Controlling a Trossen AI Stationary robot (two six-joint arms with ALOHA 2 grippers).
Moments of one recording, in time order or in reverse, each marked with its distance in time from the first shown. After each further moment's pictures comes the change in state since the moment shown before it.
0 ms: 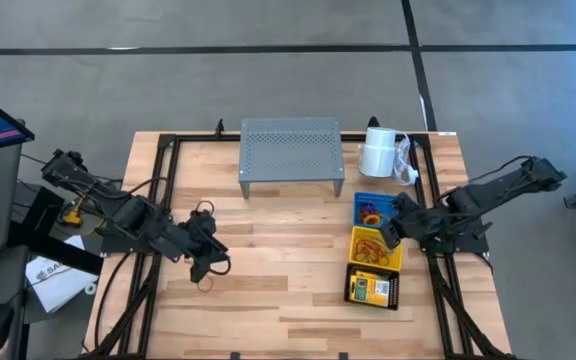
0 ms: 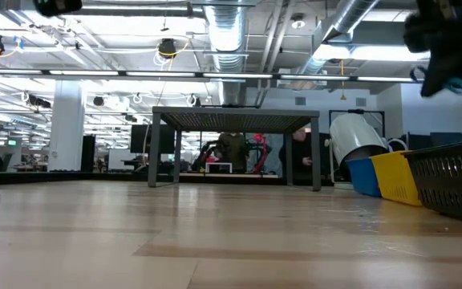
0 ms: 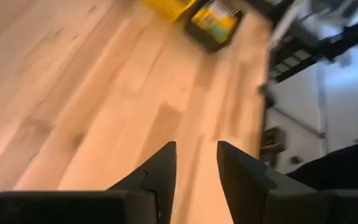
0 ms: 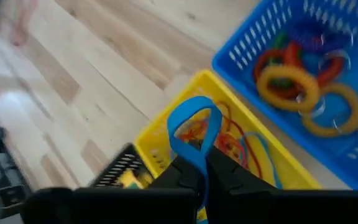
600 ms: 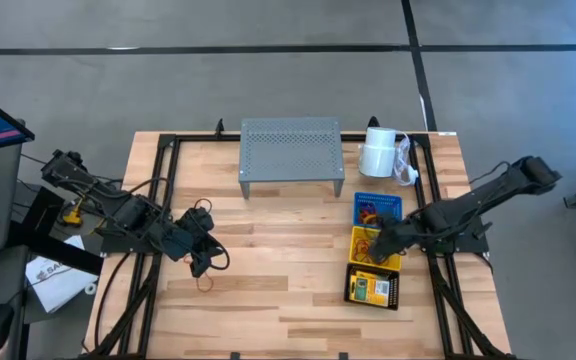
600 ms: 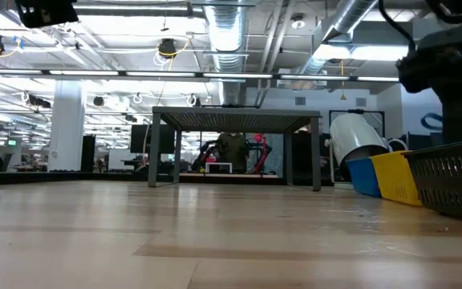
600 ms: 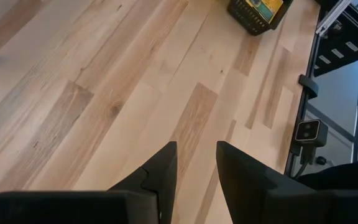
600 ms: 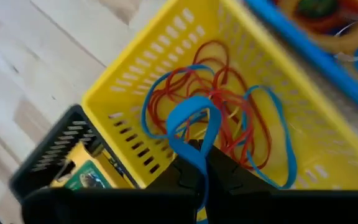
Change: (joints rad) left arm 0.003 0.000 0.000 -0.156 -0.014 -0.107; right arm -0.001 0.263 -0.081 0.148 -0.169 0.012
